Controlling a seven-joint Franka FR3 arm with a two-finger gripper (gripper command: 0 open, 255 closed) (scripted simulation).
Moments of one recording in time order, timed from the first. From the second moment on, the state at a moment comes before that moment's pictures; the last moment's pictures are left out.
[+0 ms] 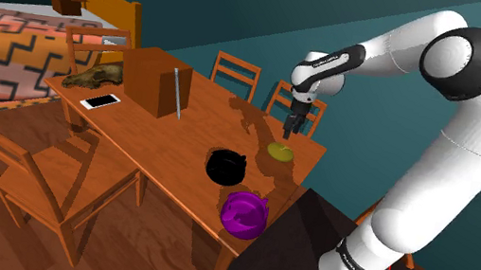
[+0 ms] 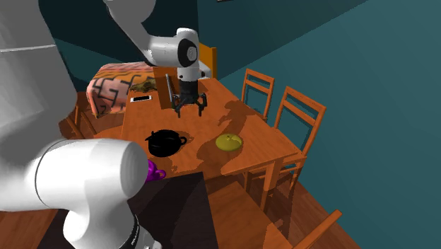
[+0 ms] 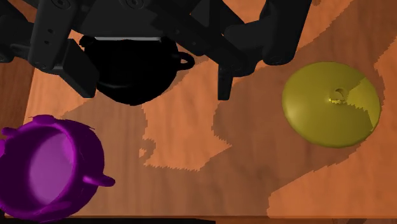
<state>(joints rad) -0.16 0.06 -0.34 -2.26 0.03 2.16 -0.60</state>
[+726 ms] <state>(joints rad) -0.29 0.48 -0.34 -1.92 0.17 2.23 -0.79</state>
